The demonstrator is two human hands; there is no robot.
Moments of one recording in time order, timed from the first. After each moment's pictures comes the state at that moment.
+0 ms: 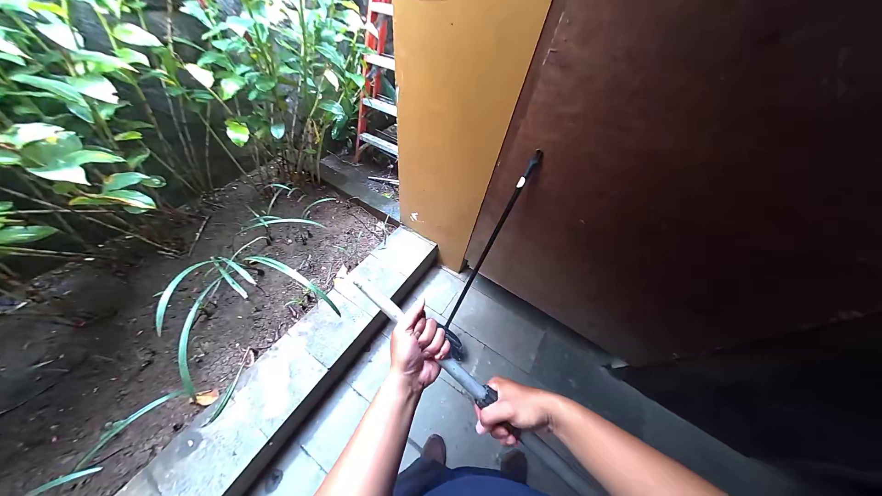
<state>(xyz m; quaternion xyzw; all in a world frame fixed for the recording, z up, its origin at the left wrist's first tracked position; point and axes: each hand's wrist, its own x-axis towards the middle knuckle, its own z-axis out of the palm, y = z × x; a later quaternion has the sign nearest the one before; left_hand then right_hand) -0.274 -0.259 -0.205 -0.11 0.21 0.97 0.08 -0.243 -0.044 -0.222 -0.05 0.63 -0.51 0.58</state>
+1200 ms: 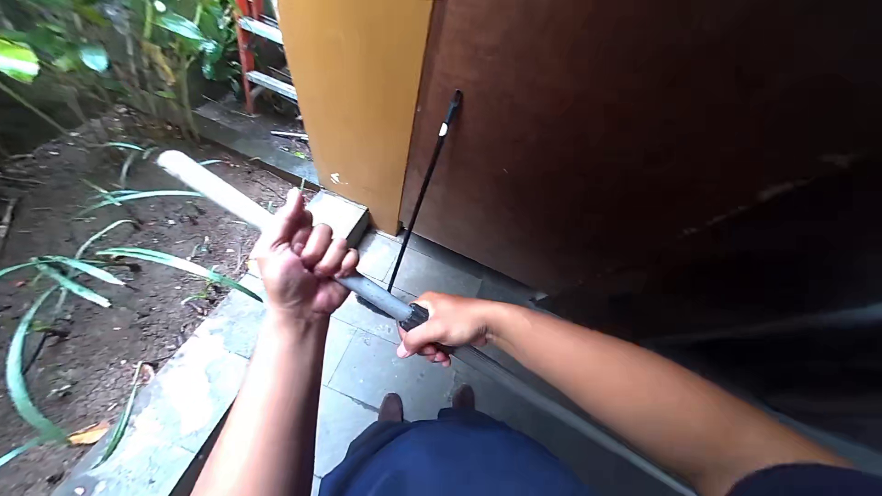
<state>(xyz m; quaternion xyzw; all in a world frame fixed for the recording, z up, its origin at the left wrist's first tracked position) -0.329 -0.268 -0.128 0.09 0.20 0.97 0.06 -0.278 -0.057 -0.119 -0.06 0.67 -0.53 0.52</state>
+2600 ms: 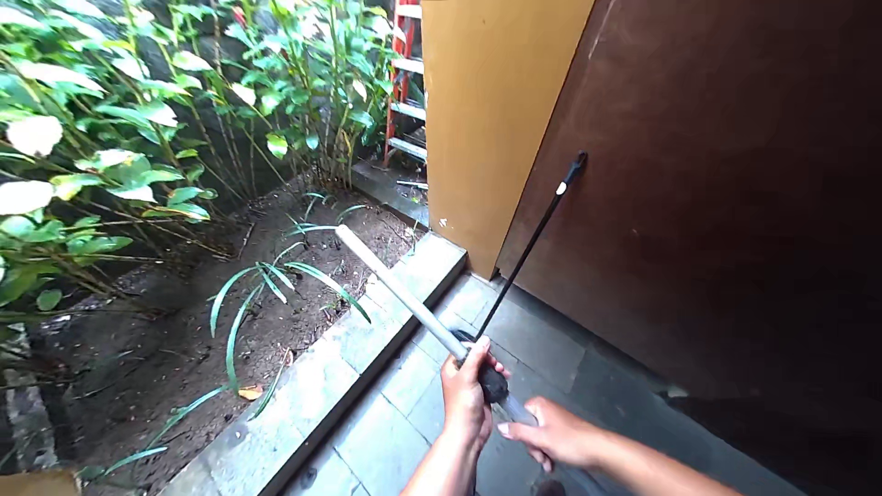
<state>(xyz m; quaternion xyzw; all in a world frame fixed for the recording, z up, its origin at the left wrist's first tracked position) -0.269 -0.230 -0.204 -0.26 0.31 0.91 -0.01 -0.264 -0.061 -0.210 -0.04 0.74 -0.43 0.51</state>
